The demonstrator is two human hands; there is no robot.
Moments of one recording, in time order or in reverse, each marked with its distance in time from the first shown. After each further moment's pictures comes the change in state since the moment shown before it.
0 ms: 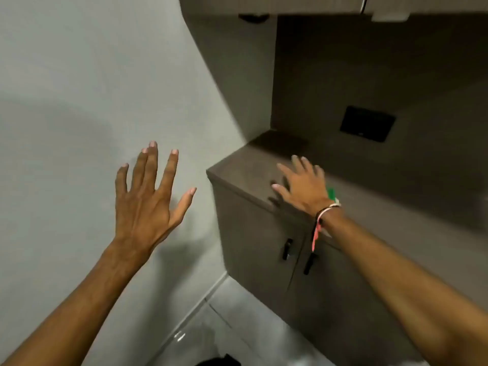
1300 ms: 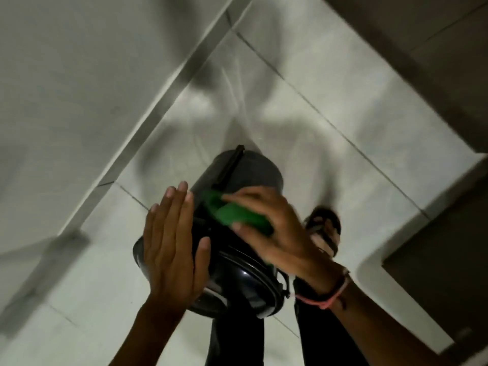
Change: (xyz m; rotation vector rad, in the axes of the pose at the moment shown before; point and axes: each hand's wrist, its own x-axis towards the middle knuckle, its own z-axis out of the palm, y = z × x) left_hand -0.615 -0.047 0.441 -0.414 -0.530 -0.204; right_hand -0.377 -0.170 0.660 1.129 -0.654 0.087
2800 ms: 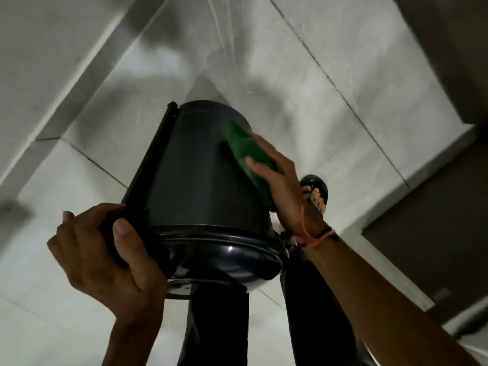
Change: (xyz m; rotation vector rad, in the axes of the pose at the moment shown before) left_hand -0.063 -0.019 0.007 -0.045 0.244 -0.582; right_hand 0.019 0.088 0.043 0.498 0.222 0.444
